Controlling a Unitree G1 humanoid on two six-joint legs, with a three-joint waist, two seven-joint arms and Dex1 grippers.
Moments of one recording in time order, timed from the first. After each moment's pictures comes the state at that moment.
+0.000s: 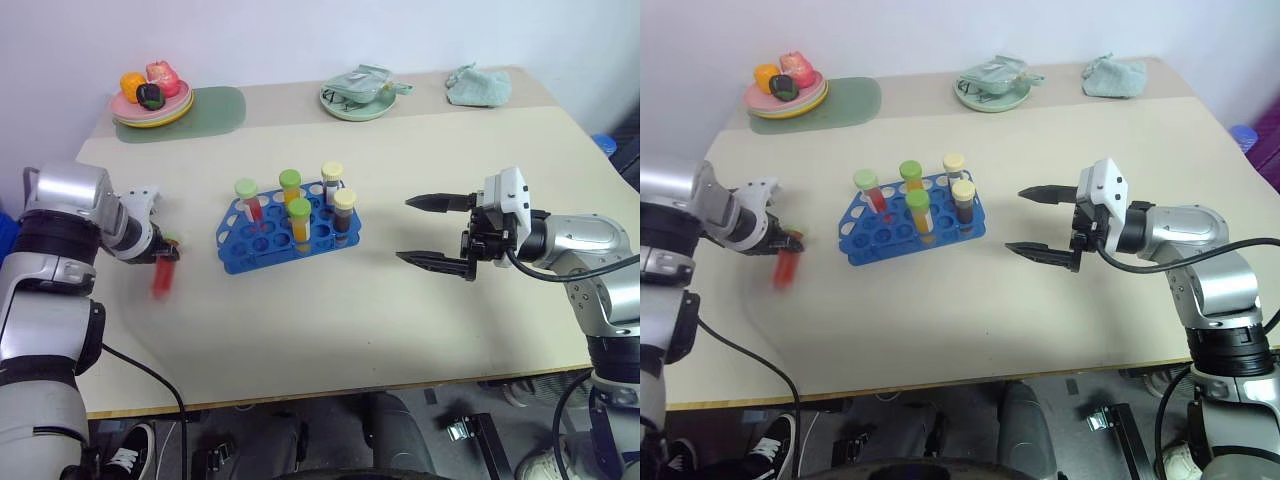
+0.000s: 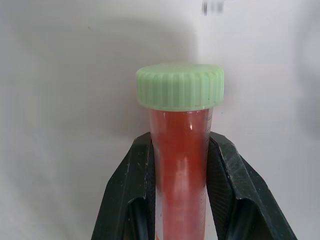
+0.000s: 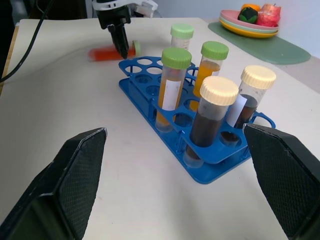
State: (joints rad) left arm -0.99 0.85 -0.21 0.53 -0.34 1.43 -0.53; right arm -0.44 -0.79 -0.08 -0.14 0.52 0.36 1.17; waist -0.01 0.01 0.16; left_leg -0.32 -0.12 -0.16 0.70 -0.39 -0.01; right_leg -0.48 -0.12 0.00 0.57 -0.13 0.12
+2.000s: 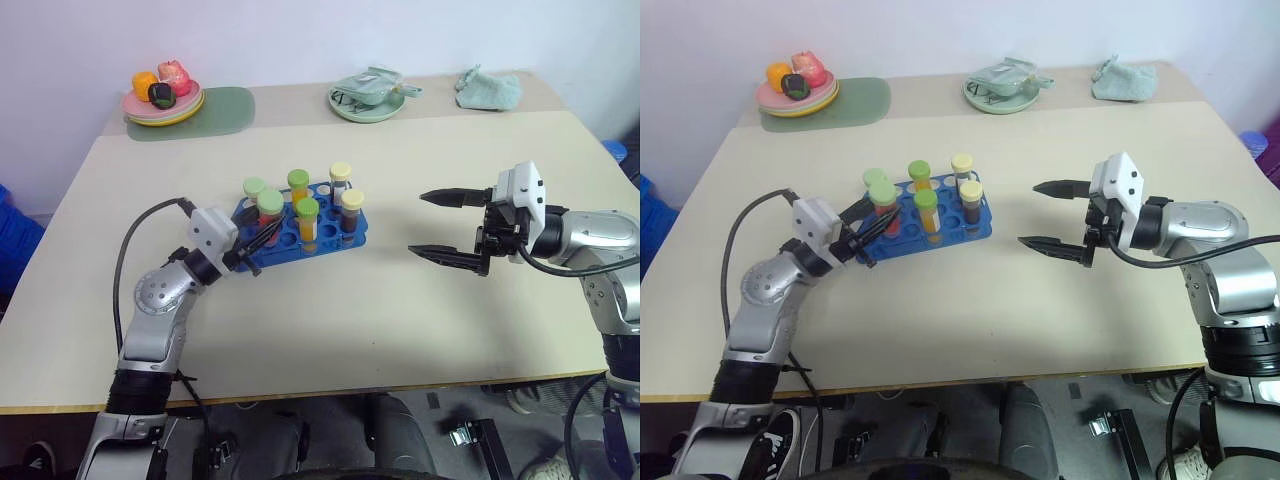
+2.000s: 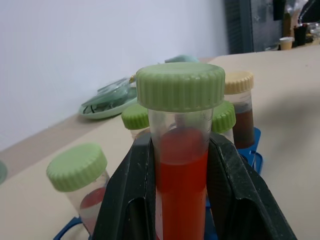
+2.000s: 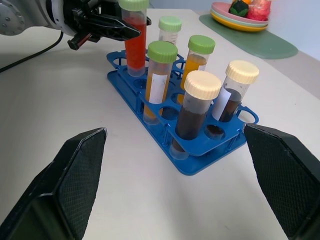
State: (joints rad) left arm -0.26 0.39 0.05 -0.06 -0.28 -0.10 -0.70; right arm -0.43 -0.84 -0.11 -0.13 0.52 0.36 1.17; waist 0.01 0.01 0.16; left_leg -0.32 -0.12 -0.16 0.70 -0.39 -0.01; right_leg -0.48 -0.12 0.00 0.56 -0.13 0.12
